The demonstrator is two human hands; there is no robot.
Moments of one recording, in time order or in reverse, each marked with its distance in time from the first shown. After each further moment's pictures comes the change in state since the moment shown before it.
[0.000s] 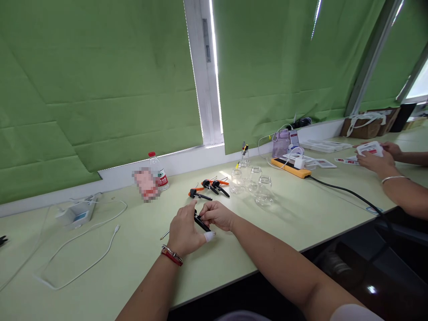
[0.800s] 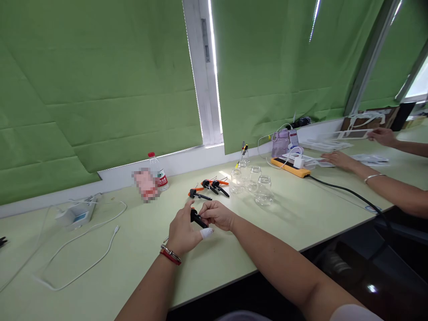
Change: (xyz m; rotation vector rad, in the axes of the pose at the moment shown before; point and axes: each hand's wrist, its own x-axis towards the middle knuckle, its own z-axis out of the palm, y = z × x) left_hand 0.002 -0.003 -0.003 -0.136 -0.059 -0.116; right_hand -0.001 -0.003 0.000 0.036 -0.045 -0.011
